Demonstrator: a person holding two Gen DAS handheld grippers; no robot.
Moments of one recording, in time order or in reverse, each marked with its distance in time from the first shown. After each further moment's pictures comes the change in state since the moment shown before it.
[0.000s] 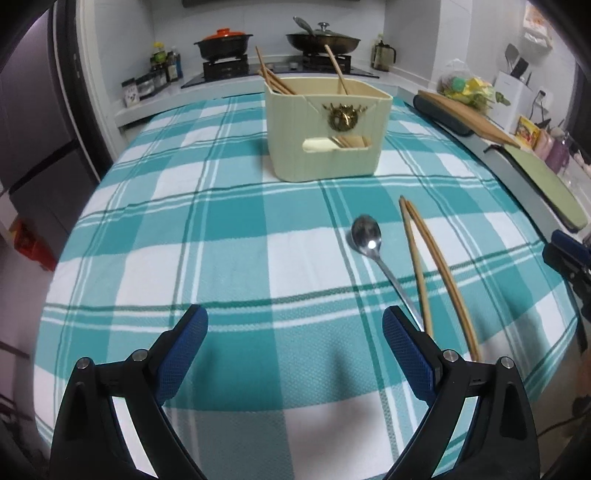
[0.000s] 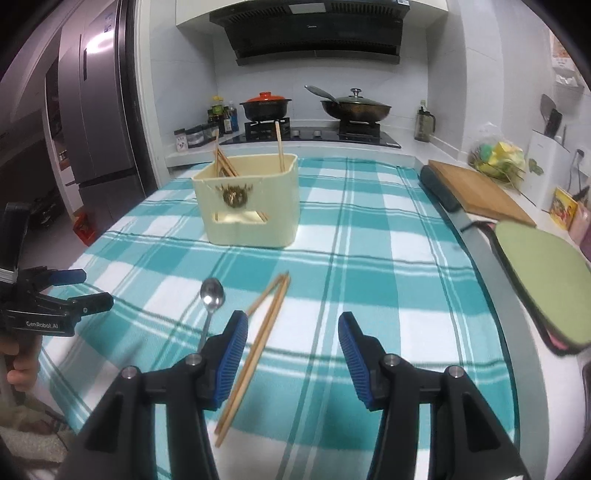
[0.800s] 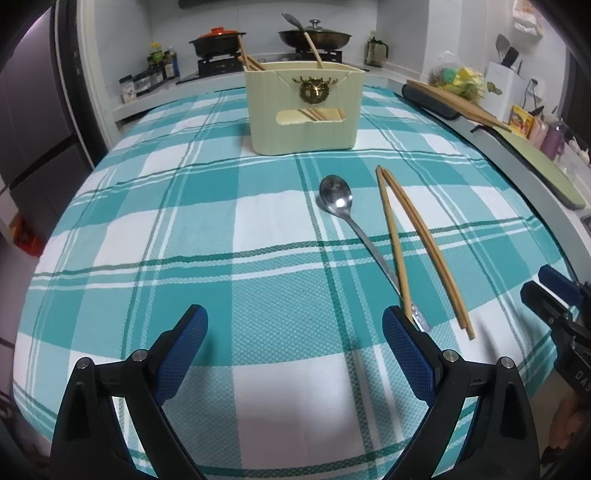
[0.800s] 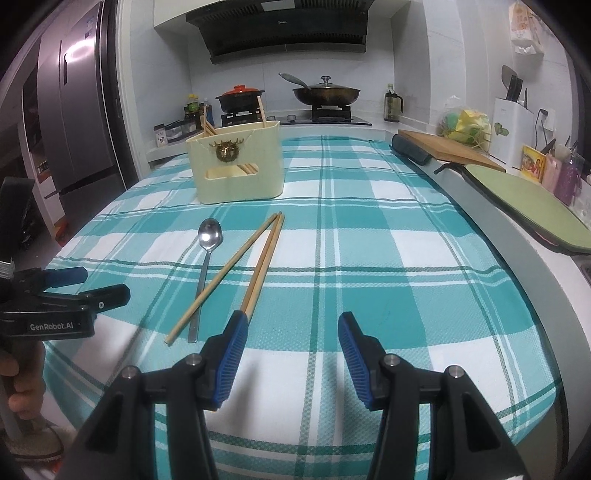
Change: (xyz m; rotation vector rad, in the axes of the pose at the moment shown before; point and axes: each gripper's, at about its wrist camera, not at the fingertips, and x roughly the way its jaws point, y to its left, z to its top) left arm 0.001 -0.030 -0.038 0.000 -0.011 -0.003; right arm -0.009 0.023 -0.082 0.088 0.002 -0.074
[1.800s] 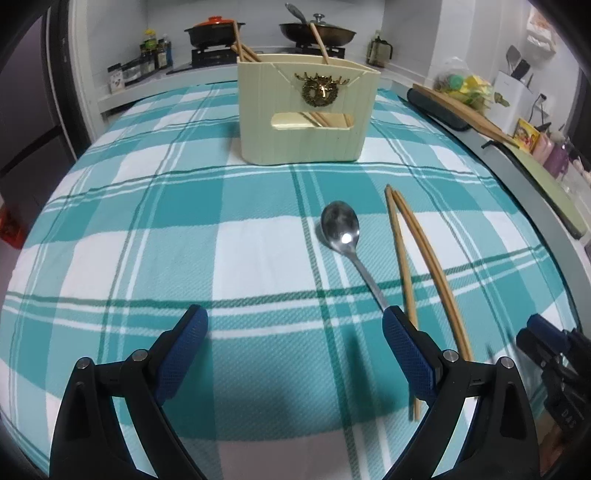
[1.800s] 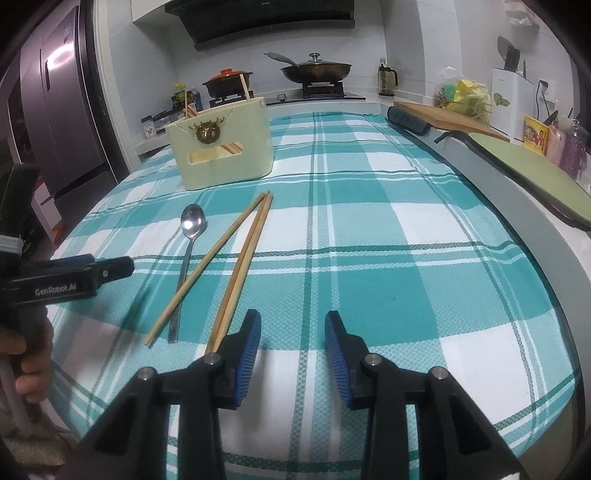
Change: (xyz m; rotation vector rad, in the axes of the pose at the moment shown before) left arm 0.046 0.004 0.044 -0.041 0.020 -0.061; right arm 0.030 -0.014 0.003 0.061 0.077 0.024
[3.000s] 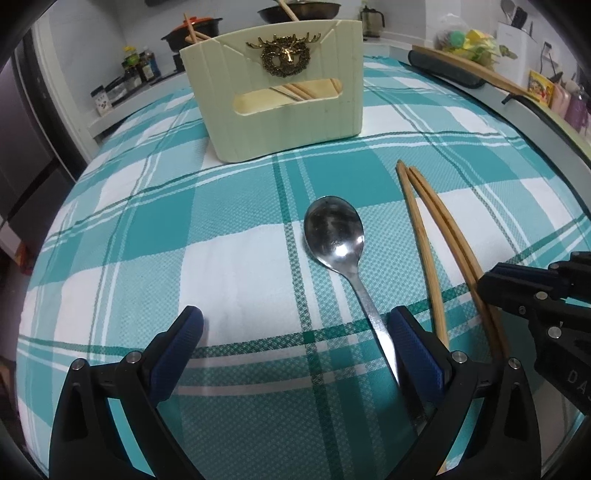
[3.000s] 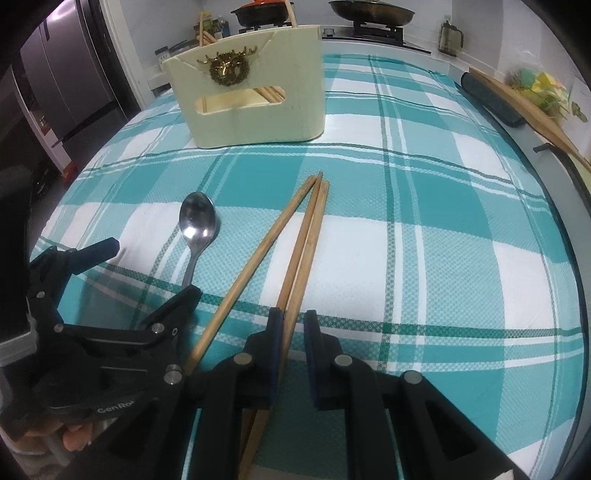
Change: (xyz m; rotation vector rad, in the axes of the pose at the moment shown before) left arm 0.049 -0.031 0.008 0.130 0.049 0.143; right arm 0.101 0.038 0.071 -0.126 0.301 0.074
